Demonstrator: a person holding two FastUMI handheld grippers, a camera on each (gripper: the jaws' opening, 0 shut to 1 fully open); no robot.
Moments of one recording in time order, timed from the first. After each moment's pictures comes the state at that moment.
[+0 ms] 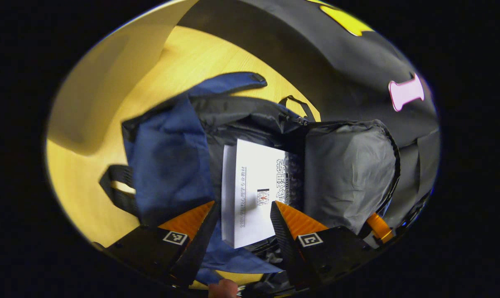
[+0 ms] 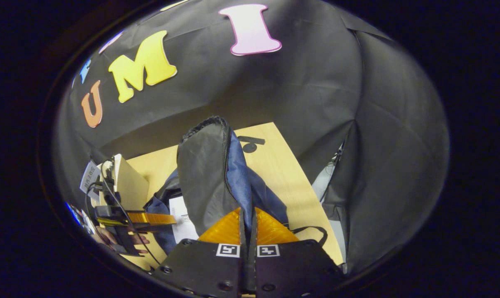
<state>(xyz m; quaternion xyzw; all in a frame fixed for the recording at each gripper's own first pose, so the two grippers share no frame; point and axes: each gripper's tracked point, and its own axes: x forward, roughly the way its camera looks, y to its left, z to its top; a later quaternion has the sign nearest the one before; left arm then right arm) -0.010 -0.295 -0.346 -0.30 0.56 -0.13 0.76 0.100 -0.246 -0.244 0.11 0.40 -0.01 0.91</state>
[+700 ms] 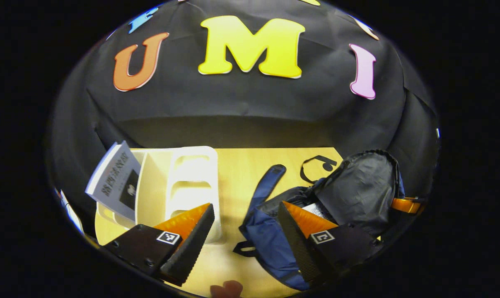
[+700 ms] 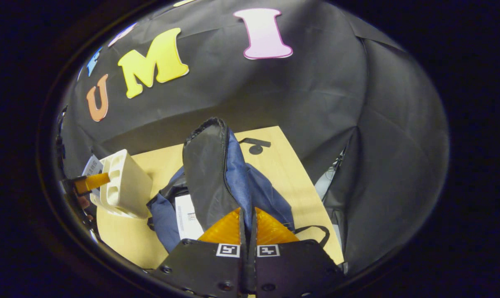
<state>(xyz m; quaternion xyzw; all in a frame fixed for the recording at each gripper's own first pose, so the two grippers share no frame) 0.041 -0.132 -0.182 -0.04 0.37 -0.05 0.93 0.086 -0.223 -0.232 0.08 0.39 0.00 0.92</state>
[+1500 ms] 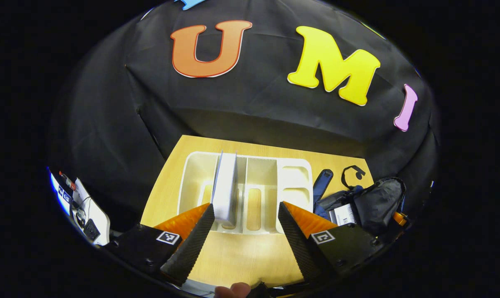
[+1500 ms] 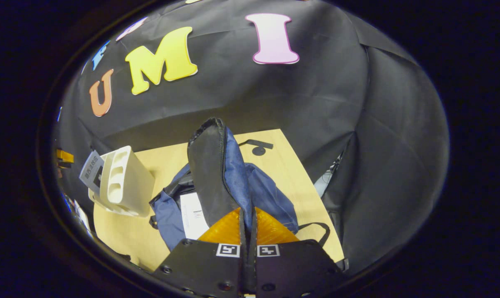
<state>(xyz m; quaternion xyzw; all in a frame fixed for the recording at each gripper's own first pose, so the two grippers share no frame) 0.037 0.104 -0.123 -0.08 0.45 0.02 0.89 0.071 -0.202 -0.220 0.07 0.38 -0.01 0.92</state>
